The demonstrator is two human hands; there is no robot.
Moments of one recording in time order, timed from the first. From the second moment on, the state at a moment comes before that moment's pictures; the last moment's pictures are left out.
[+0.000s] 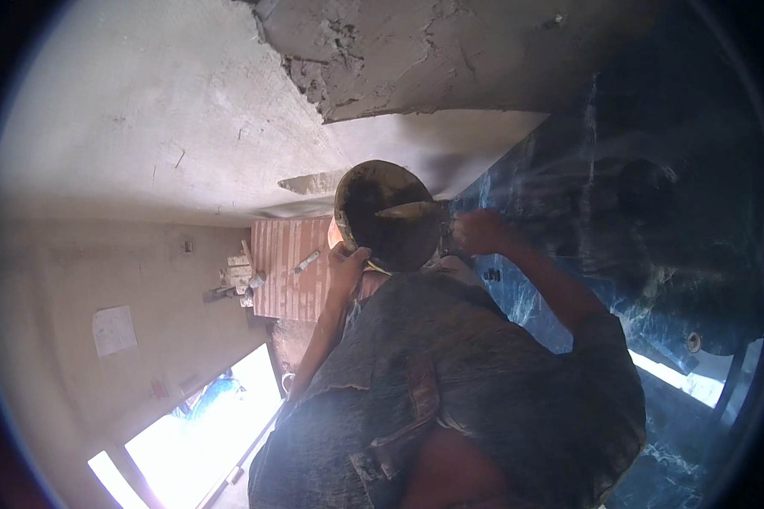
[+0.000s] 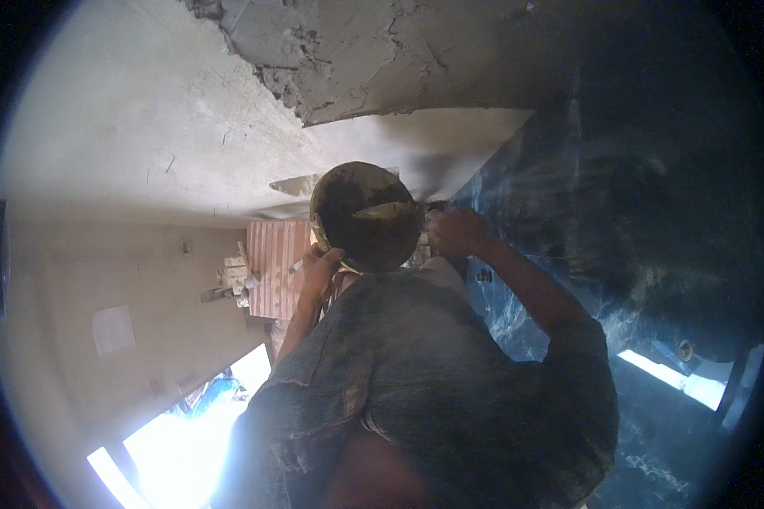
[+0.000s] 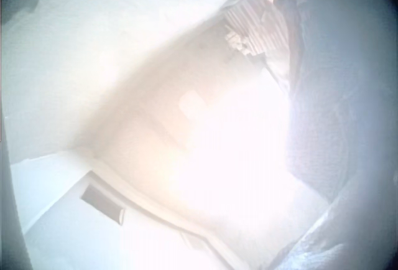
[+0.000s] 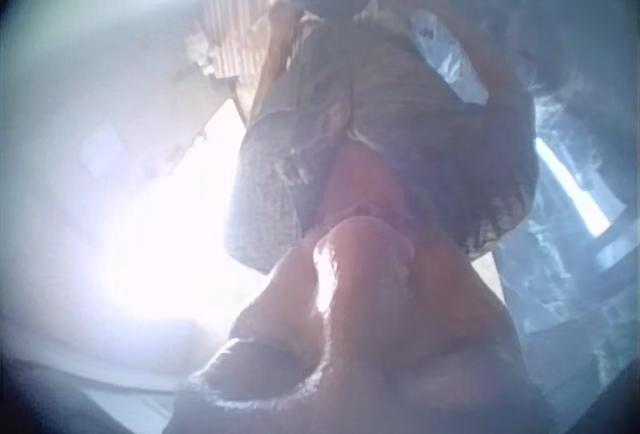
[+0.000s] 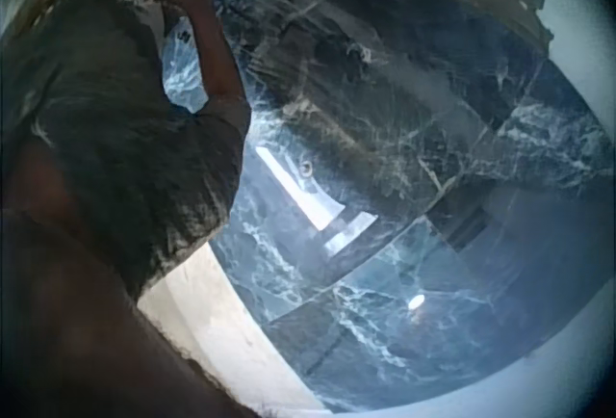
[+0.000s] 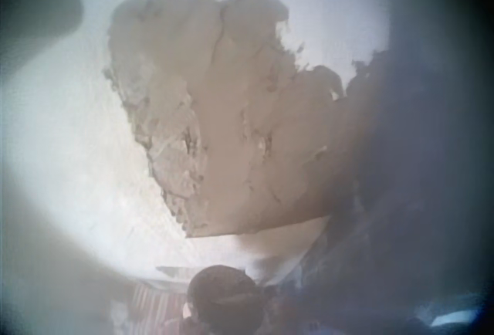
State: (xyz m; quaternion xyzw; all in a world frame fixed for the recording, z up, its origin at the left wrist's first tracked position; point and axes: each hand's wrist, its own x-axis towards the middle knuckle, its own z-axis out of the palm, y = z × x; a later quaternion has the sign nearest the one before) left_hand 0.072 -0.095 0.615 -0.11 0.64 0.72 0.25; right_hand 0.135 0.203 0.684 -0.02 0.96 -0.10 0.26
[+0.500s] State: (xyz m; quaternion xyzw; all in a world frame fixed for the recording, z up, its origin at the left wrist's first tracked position) left_hand 0.081 -0.095 0.616 -0.07 0.68 0.69 0.25; right_hand 0.047 0.251 0.610 -0.07 0.98 0.01 0.19
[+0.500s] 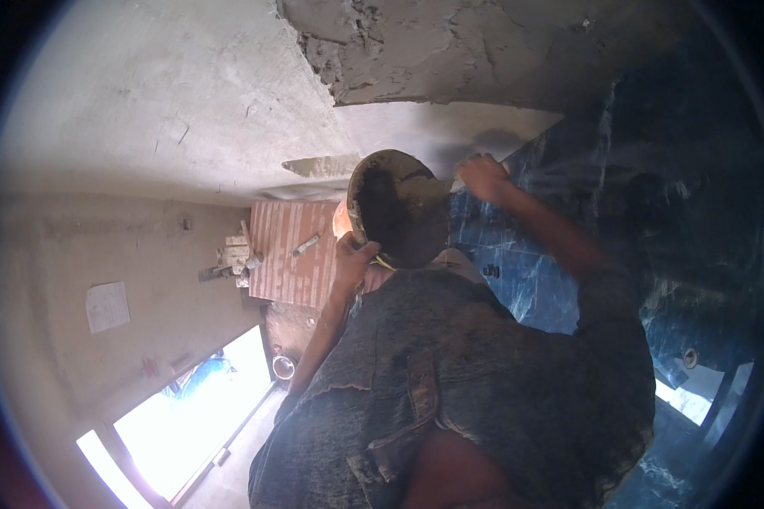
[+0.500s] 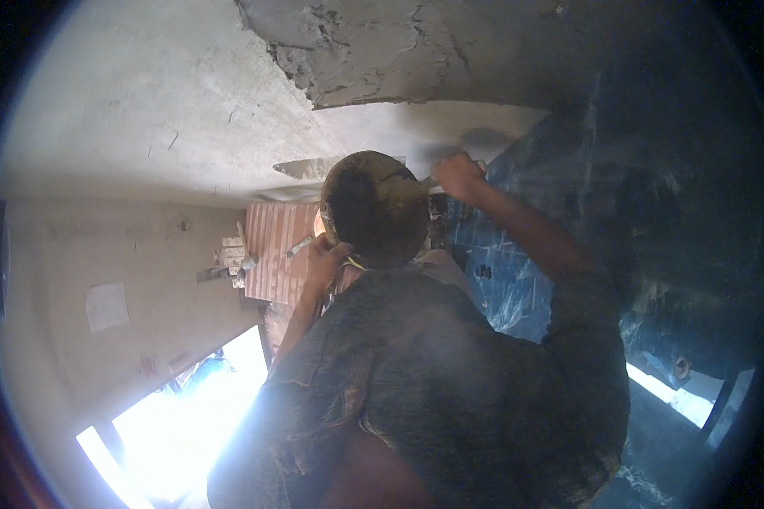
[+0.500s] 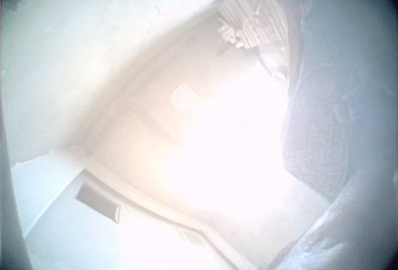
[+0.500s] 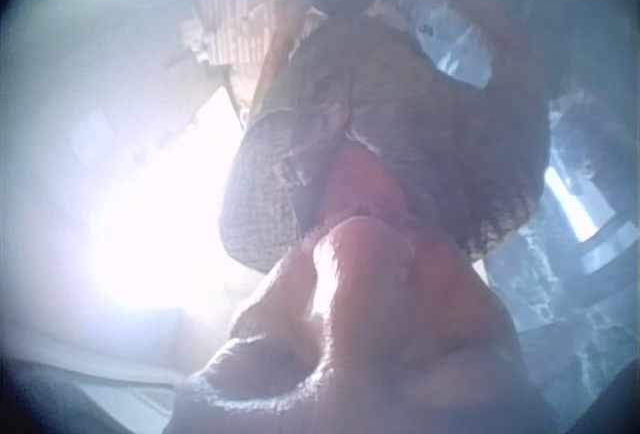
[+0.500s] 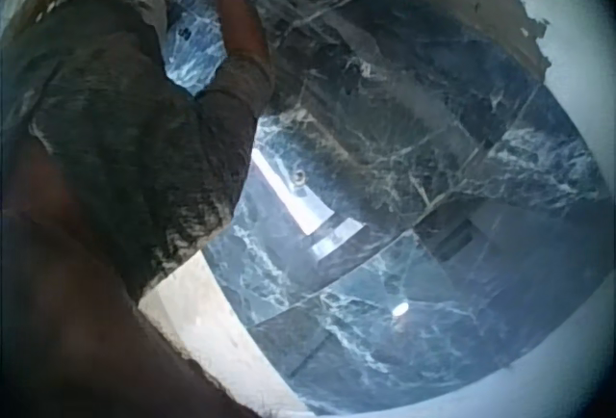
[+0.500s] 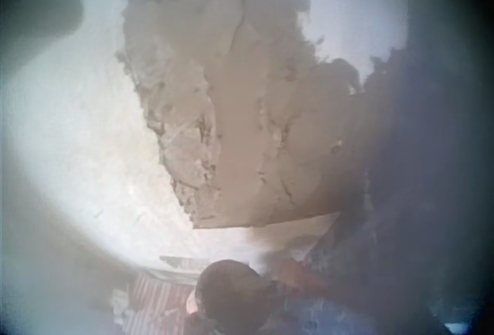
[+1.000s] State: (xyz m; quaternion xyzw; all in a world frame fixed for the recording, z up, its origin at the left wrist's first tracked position) left_hand 0.080 -0.088 0.628 -0.05 0.69 0.67 0.28; right_hand 0.044 0.210 0.567 -0.19 0.94 -0.07 0.27
